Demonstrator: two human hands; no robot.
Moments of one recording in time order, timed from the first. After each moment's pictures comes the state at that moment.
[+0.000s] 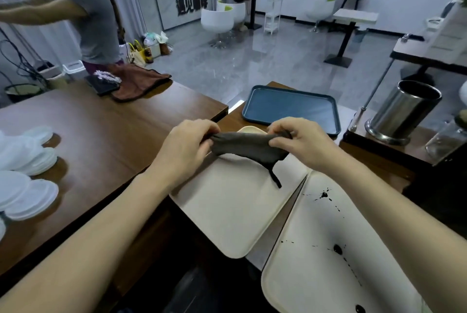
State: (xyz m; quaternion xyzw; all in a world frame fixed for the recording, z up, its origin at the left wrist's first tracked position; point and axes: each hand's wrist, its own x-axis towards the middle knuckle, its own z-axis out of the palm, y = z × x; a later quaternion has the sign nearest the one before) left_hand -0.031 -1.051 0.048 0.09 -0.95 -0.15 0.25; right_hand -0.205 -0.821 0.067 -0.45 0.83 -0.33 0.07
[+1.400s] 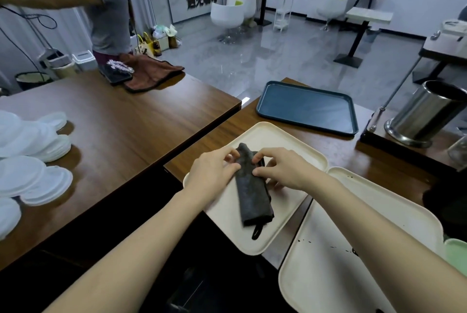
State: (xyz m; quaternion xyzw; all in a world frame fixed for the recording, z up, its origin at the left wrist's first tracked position) left_hand -0.028 -1.027 -0.013 0.26 -0.91 -0.30 0.11; right_hand -0.158 -0.864 0.020 -0.39 0.83 -0.29 0.27
